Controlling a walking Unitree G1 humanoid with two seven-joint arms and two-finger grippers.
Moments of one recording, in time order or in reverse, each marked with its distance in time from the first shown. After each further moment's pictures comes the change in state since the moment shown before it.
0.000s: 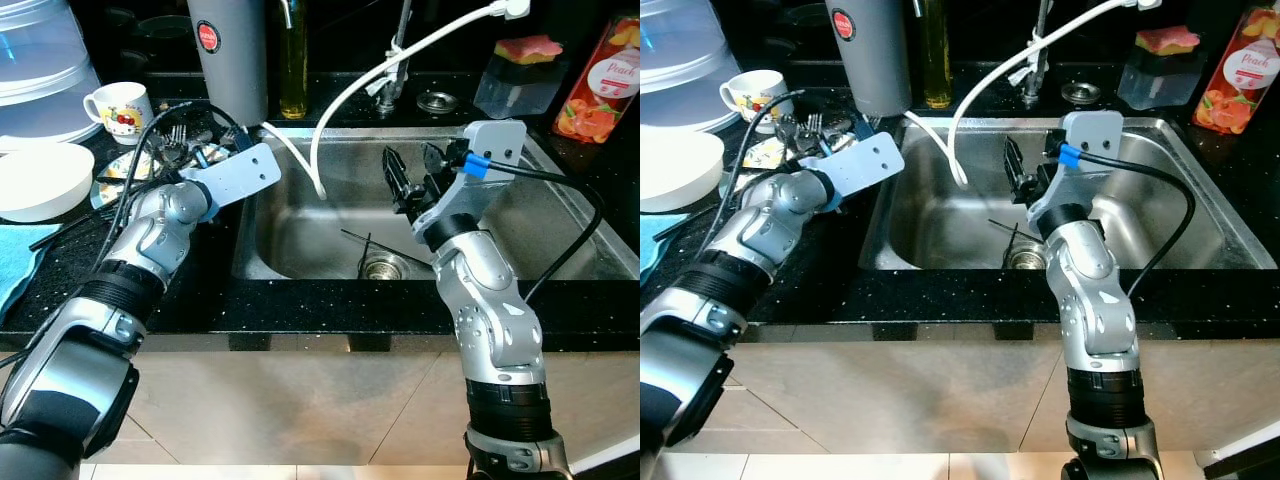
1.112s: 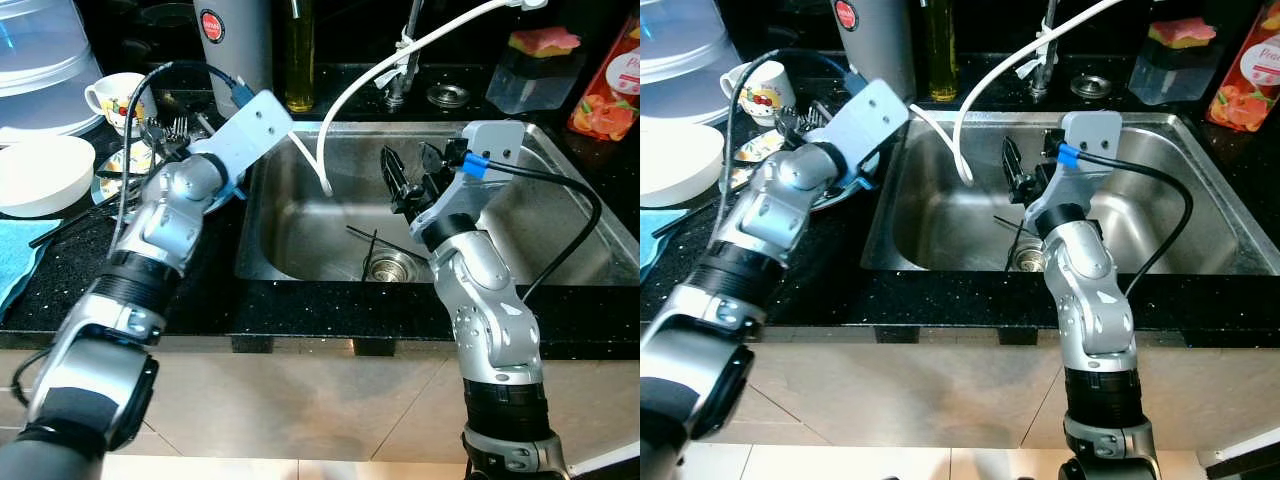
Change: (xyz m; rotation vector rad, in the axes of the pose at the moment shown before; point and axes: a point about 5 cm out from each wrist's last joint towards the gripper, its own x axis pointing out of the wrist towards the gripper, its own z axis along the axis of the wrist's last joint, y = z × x) left arm -0.007 0.021 0.050 -0.316 -0.214 0.078; right arm 0.000 0.002 -0.001 0.011 0.000 0.000
